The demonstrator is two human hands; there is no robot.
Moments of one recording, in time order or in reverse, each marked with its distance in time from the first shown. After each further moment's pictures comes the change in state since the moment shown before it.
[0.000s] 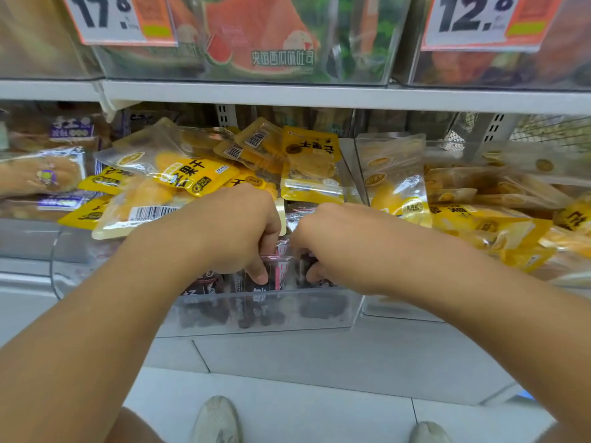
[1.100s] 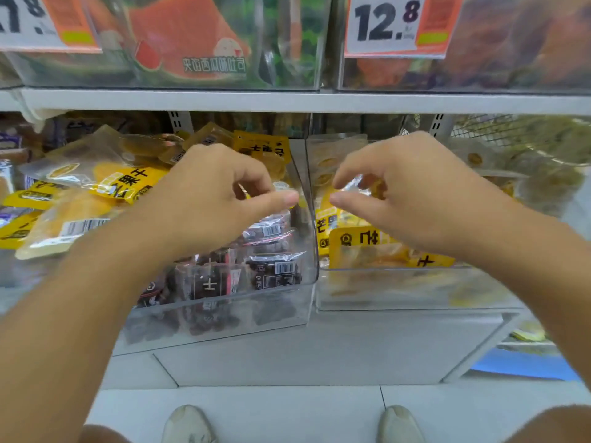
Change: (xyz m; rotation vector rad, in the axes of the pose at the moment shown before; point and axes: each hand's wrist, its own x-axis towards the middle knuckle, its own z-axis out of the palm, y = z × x) left_hand 0.001 0.038 -0.014 -0.430 0.444 0.197; right_hand -0.077 0.067 -0.019 0.212 0.435 0.300
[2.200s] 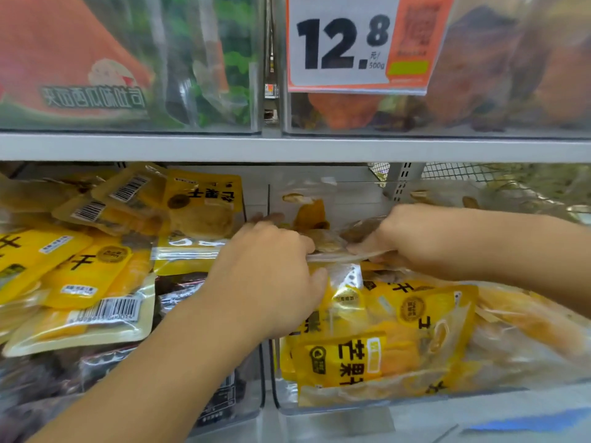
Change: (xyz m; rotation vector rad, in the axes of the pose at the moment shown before) left_hand 0.088 0.034 0.098 0.413 -0.187 0.000; right_hand 0.057 0.140 0.023 -0.370 -0.588 -0.098
